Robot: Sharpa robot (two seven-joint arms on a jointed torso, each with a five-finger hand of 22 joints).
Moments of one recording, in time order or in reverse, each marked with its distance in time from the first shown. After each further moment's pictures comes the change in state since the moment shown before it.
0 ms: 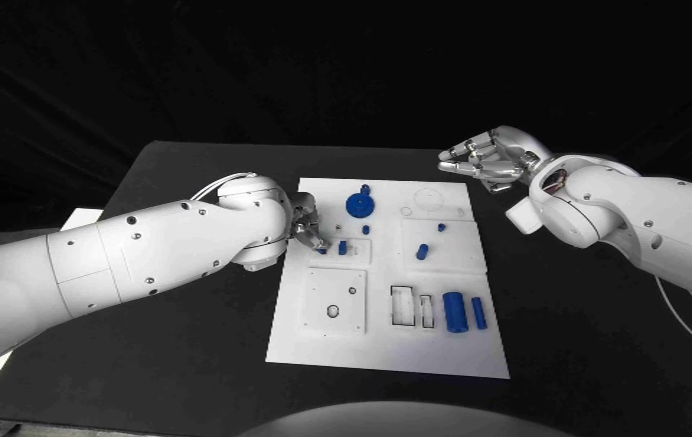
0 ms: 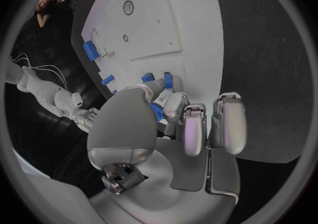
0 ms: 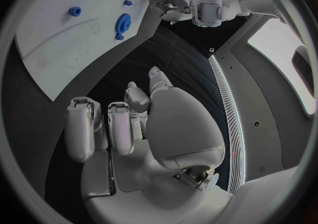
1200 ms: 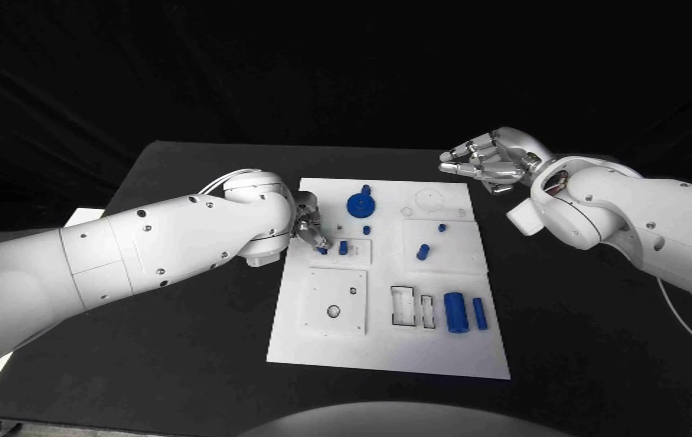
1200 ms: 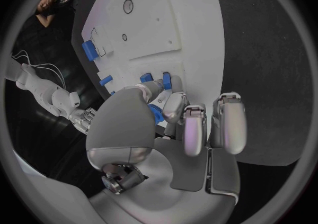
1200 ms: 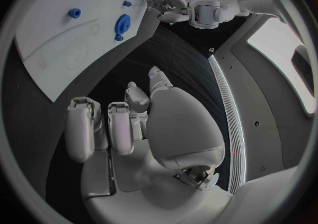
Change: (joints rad) left arm 0.003 0.031 0.005 -0.052 0.027 0.046 0.003; left_hand -0.037 -0.011 0.029 -0.028 -0.005 0.013 -0.005 0.014 -0.001 0.008 -0.008 0.000 -0.001 0.000 0.000 0.000 0.000 0.000 0.000 0.000 0.004 0.000; right arm -0.001 -0.002 0.000 0.003 0.002 0.003 0.001; right_hand 0.000 0.000 0.000 0.000 0.000 0.000 0.000 0.000 0.000 0.000 0.000 0.000 0.000 0.000 0.000 0.000 0.000 0.000 0.000 0.000 0.000 0.000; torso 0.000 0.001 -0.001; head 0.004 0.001
